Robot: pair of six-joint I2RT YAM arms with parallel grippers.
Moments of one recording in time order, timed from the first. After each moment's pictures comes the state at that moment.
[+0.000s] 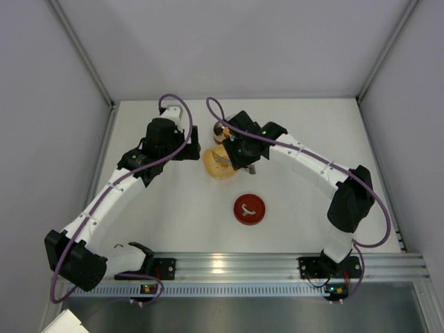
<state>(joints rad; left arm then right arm) -0.46 1.22 1.17 -0.51 -0.14 -0.29 0.79 1.76 1.66 -0.90 0.11 0.26</state>
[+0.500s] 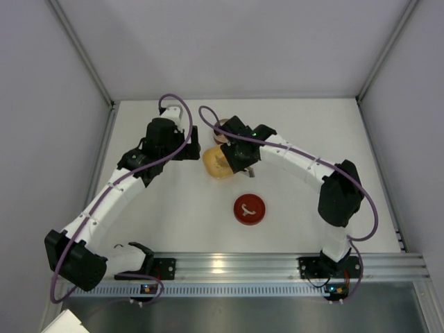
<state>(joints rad) -0.46 1.22 1.17 -0.51 -0.14 -0.29 0.80 1.86 1.66 -0.90 0.17 0.23</state>
